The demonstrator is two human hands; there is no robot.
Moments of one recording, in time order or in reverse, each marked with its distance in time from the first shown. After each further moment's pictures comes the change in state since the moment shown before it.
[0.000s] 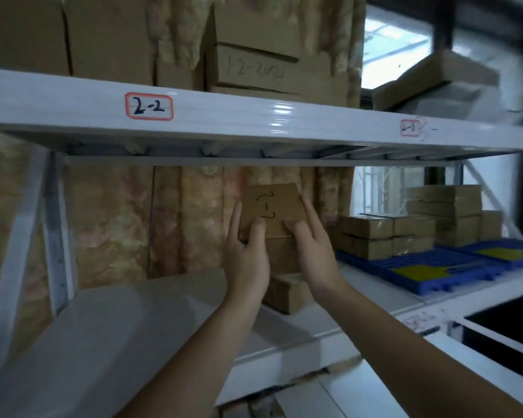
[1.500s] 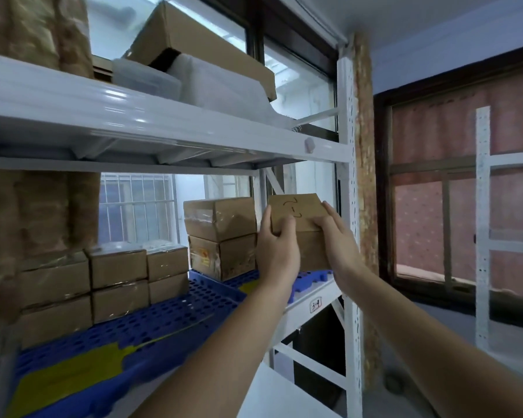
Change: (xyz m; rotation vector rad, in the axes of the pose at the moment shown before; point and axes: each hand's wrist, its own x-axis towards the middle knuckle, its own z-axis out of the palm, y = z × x) left_hand -0.075 -0.155 0.650 -0.142 -0.440 -0.231; right_hand 0.158 0.041 -0.635 -0.212 0.475 0.126
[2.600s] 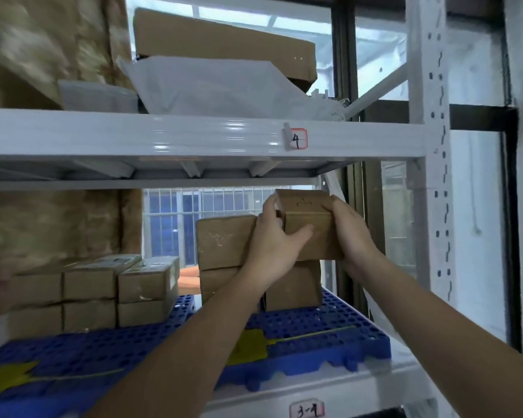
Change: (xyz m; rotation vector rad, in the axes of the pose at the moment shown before) left_hand 0.161 -0.048 0.083 0.615 0.213 0.270; right_hand 0.256 0.063 -0.013 0.249 -0.512 -0.012
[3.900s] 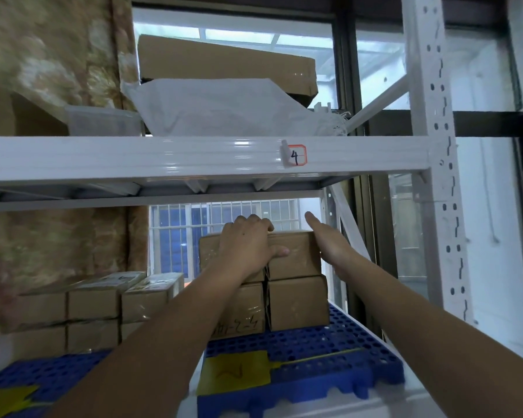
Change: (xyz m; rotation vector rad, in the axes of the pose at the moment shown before) left_hand 0.062 -0.021 -0.044 1.194 -0.082 0.148; right_hand 0.050 0.017 0.022 -0.278 -0.134 0.169
